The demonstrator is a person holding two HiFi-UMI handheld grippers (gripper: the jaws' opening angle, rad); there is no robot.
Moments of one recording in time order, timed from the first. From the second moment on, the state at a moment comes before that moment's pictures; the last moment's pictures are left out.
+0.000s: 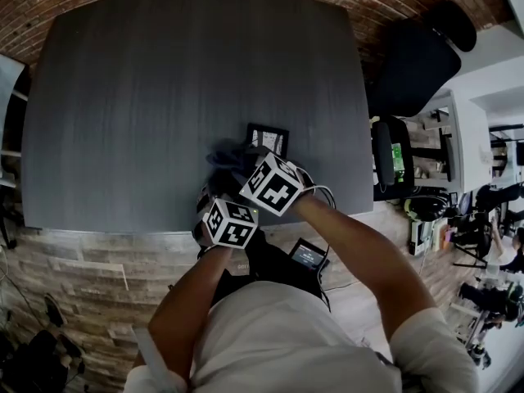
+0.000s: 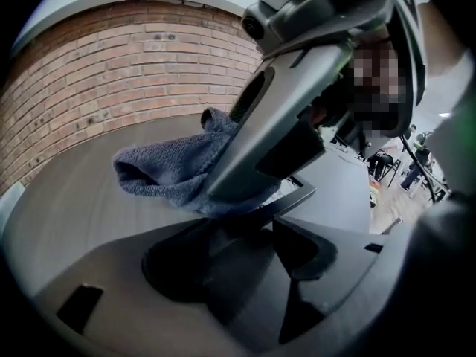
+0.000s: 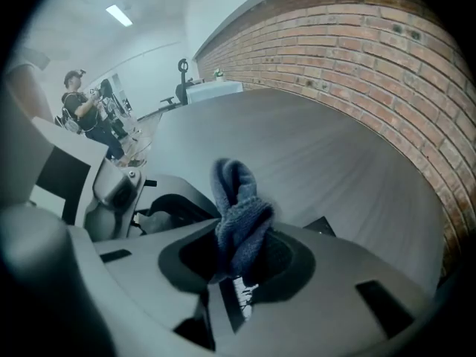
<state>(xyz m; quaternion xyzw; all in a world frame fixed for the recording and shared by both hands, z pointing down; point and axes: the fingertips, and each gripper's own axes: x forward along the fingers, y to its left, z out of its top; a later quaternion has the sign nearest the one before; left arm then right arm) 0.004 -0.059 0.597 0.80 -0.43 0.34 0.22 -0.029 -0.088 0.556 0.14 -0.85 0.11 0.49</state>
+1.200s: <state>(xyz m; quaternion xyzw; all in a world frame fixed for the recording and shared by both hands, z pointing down) -0.090 0.016 0.433 0.87 -0.35 0.00 0.34 0.025 -0.034 0.414 0.33 -0.88 0.25 0.22</state>
